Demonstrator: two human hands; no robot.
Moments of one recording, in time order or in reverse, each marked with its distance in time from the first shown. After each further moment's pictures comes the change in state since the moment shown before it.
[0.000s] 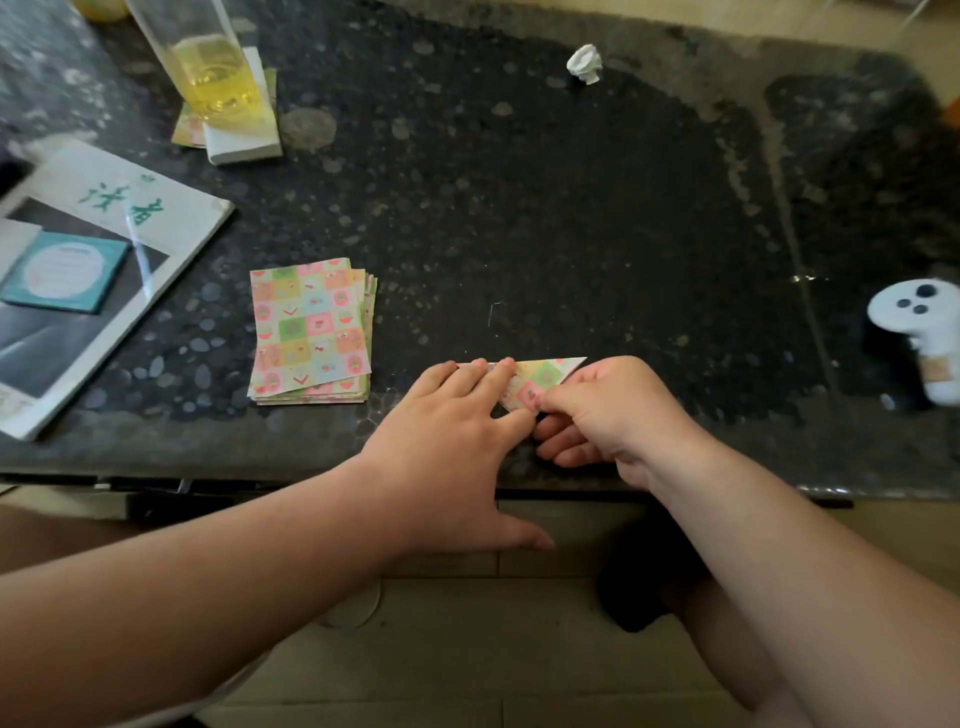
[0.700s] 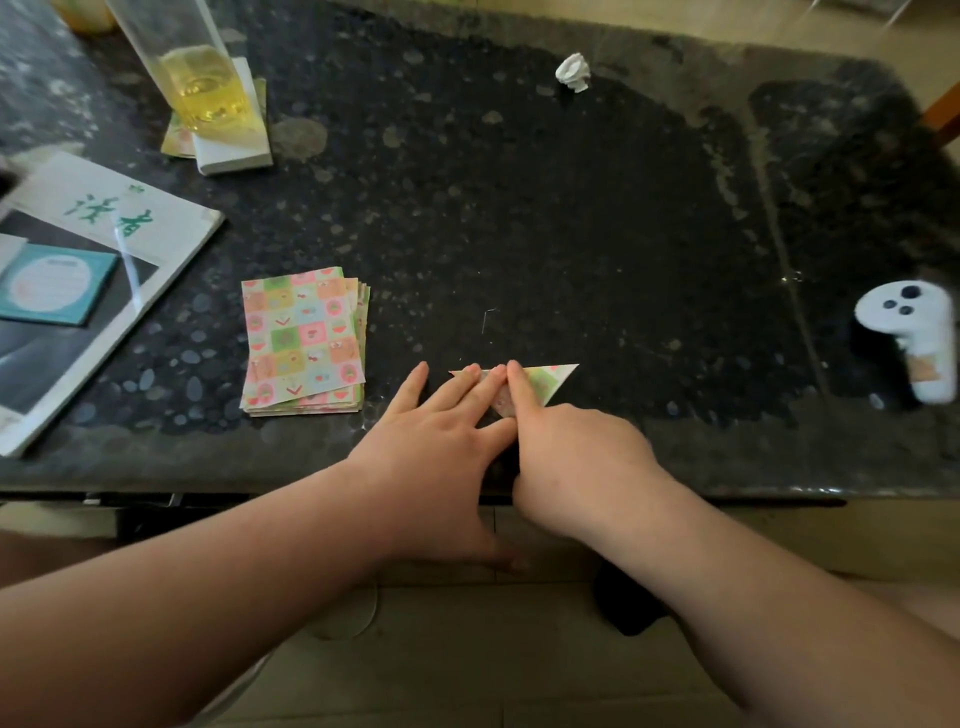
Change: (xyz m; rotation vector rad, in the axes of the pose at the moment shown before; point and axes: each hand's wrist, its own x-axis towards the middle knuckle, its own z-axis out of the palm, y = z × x) left_hand 0.000 -0.008 0.004 -0.053 -0.098 0.022; right_hand -0.026 0.007 0.027 -1.177 0.061 -0.371
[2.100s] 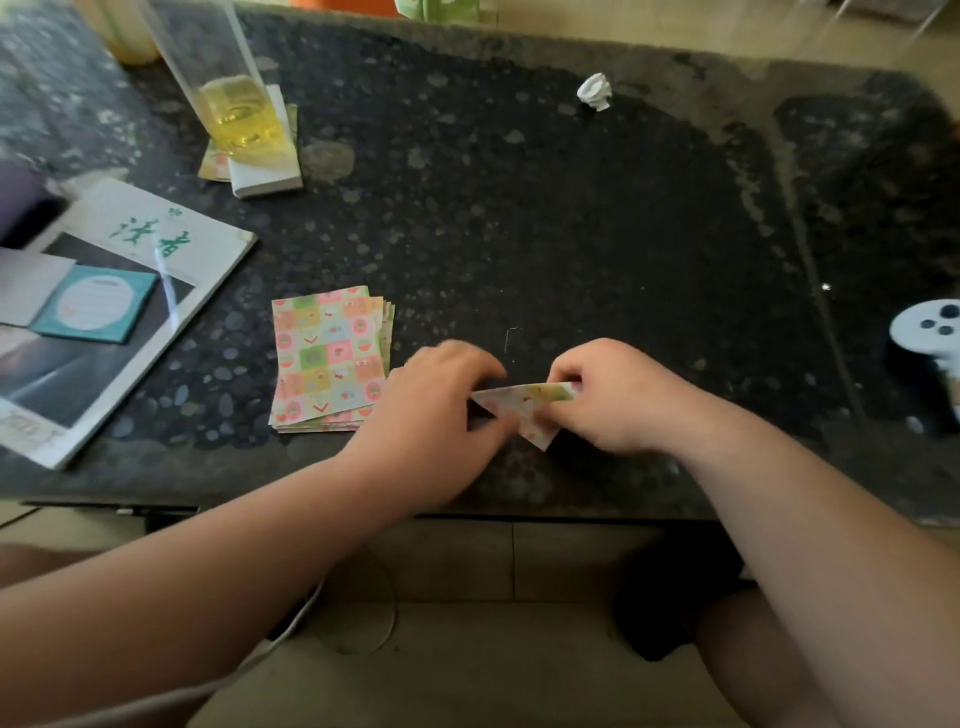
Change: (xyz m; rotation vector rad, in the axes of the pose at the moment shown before) left_hand 0.005 -0.024 -0.021 -0.529 0.385 -0.229; right_hand 0.045 0.036 -0.041 0.423 0.041 -0.079
